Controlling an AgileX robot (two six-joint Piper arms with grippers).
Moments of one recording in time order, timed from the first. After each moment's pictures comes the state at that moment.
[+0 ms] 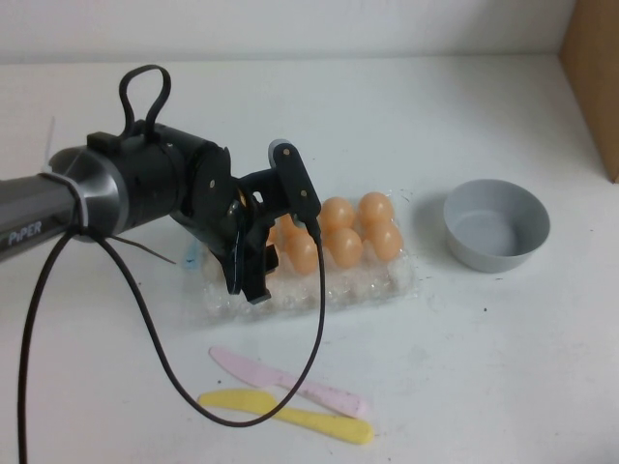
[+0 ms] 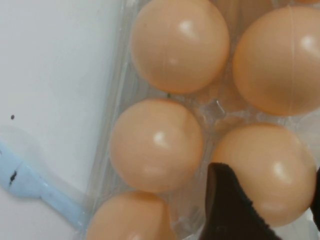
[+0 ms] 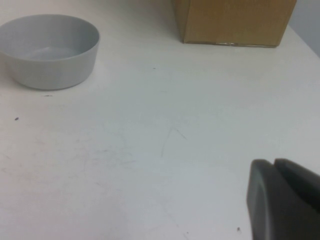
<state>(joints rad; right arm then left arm) -0.07 -0.01 0.03 -0.01 0.37 -0.03 -0.52 1.87 -1.31 0.05 0.60 0.72</state>
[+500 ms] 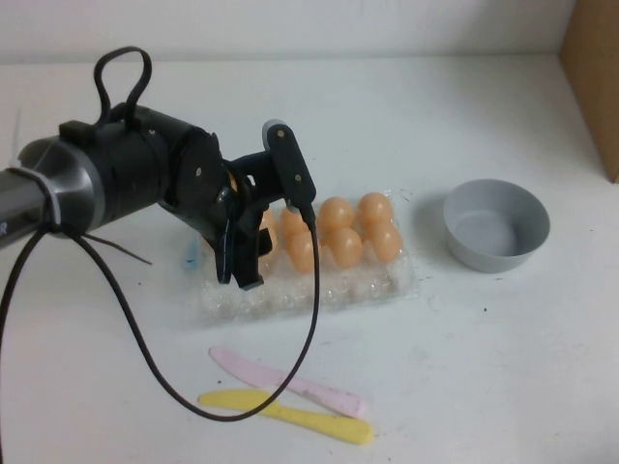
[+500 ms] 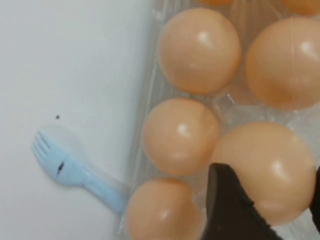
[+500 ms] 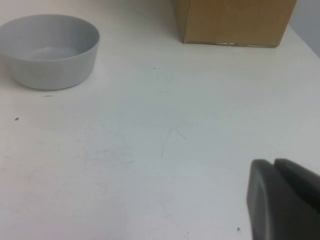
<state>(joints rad) -0.07 -0.01 0.03 -0.01 0.37 -0.03 -0.52 1.81 -1.31 0.08 0.60 0.72</state>
